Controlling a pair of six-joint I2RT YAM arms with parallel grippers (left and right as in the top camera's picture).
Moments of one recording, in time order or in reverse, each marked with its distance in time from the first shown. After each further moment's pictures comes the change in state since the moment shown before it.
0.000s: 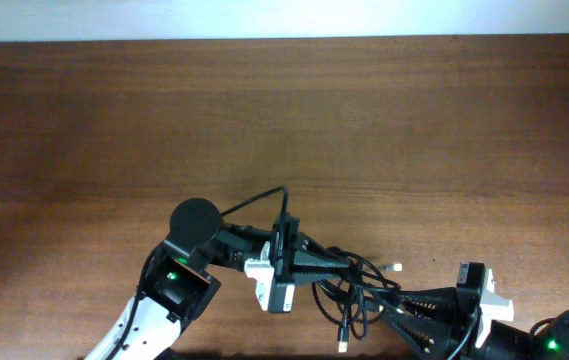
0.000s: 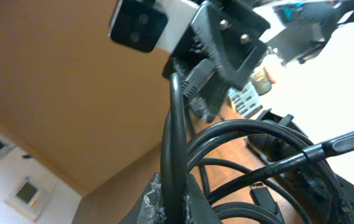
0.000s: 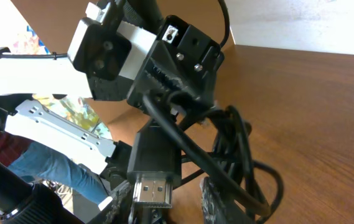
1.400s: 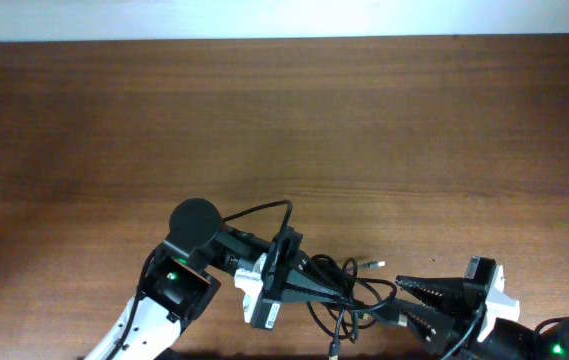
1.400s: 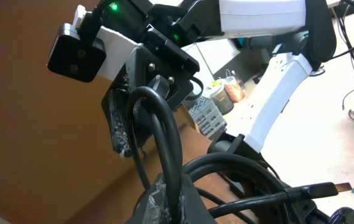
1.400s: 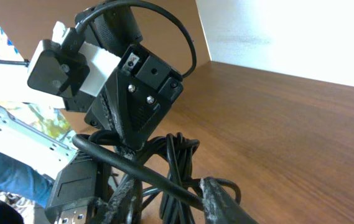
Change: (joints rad) left arm 0.000 0.000 0.000 0.004 0.183 -0.011; right arm 0.000 0.000 0.000 0.070 0.094 -0.028
